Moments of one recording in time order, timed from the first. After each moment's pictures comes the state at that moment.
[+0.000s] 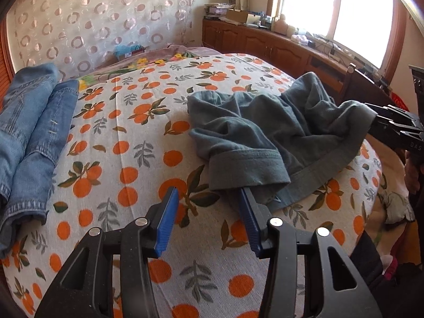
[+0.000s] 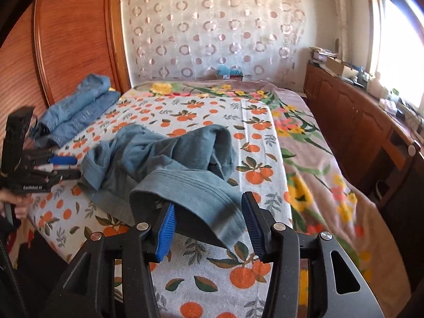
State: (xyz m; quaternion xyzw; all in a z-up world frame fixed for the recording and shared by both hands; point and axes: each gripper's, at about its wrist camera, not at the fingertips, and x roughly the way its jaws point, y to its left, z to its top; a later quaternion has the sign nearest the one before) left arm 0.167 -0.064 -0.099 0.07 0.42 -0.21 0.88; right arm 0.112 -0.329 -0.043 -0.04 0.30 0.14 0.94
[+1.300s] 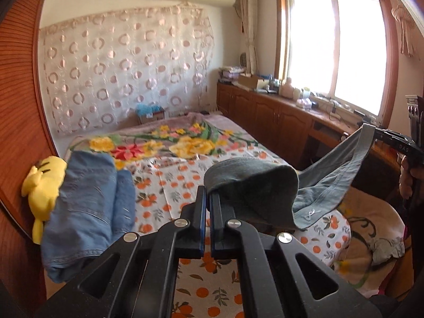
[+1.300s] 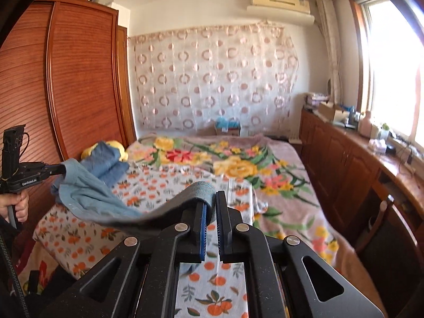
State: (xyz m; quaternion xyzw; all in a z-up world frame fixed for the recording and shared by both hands) left arm 0.125 -0.008 0.073 0.04 0.26 -0.18 0.95; right arm 0.046 -0.383 0.100 -0.02 0.17 0.14 0.97
